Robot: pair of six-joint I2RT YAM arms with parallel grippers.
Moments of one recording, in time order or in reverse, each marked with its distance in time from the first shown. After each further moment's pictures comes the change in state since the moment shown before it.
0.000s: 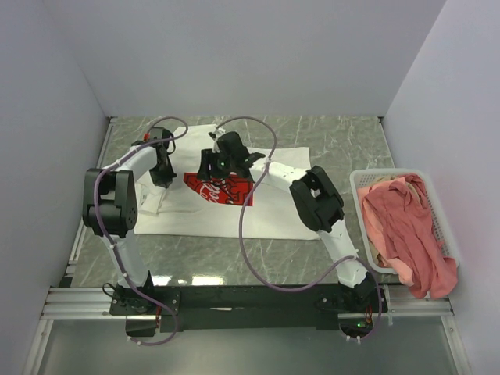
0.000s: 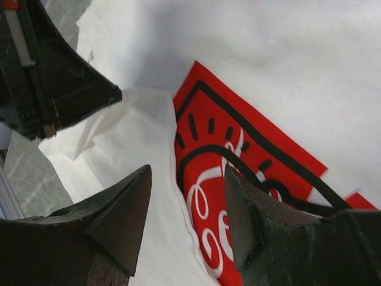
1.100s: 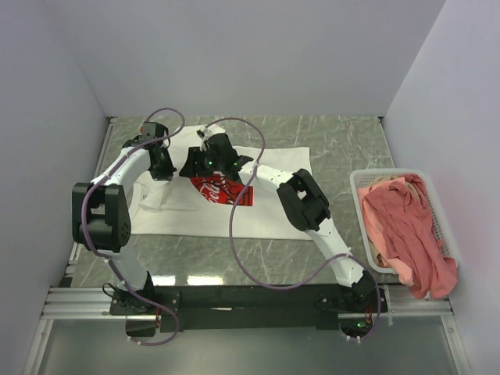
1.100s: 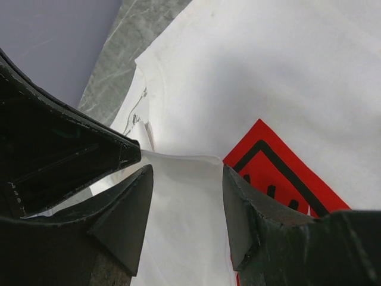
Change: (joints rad) left arm 0.000 -0.171 -0.046 0.018 0.131 0.006; right arm 0.043 0.170 0.185 0.164 -0.068 0.107
